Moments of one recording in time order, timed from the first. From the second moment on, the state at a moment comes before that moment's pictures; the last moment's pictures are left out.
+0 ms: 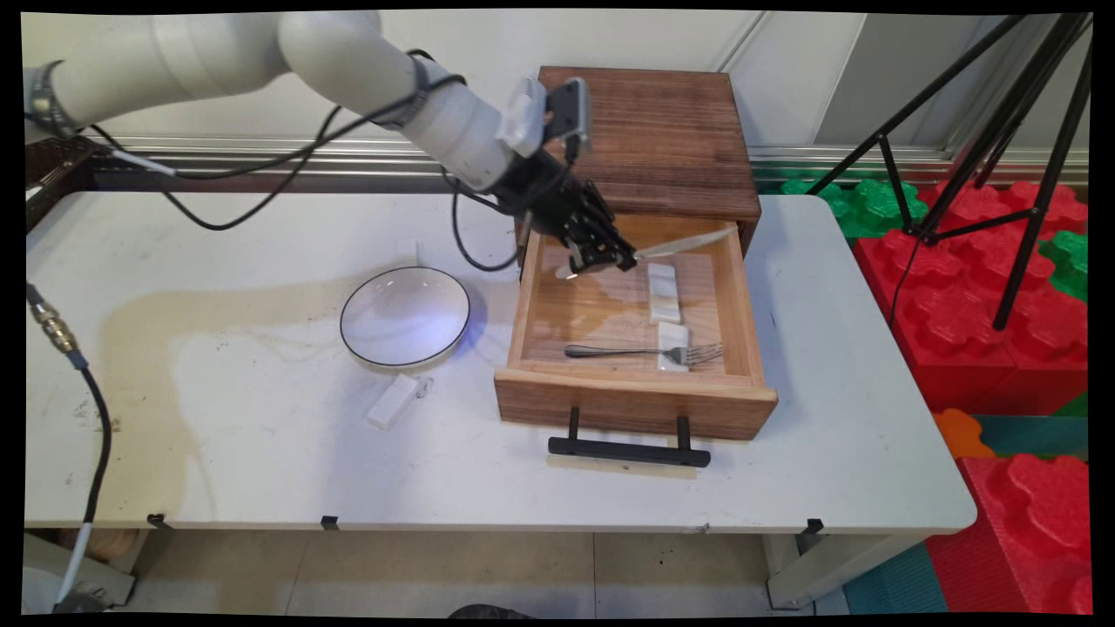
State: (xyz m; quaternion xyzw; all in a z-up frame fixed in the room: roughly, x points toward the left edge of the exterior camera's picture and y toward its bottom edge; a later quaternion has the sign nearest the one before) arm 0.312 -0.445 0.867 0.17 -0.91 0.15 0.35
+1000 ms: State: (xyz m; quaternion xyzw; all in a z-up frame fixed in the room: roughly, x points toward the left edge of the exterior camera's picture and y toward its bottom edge) arm 0.285 -0.479 0.813 0.16 -0.93 0.14 0.31
